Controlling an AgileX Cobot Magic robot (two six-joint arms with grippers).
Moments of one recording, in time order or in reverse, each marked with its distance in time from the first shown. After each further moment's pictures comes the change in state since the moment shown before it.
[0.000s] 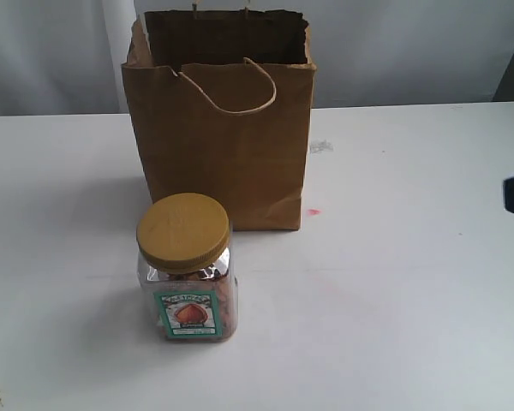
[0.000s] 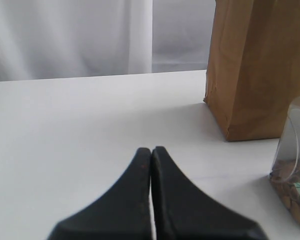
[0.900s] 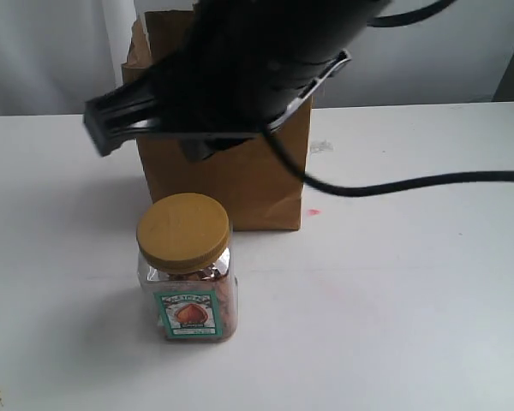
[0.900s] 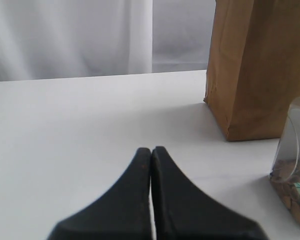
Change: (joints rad) left arm 0.000 0.000 0.000 0.000 0.000 0.000; right arm 0.520 0.867 -0.856 -0.240 0.305 0.321
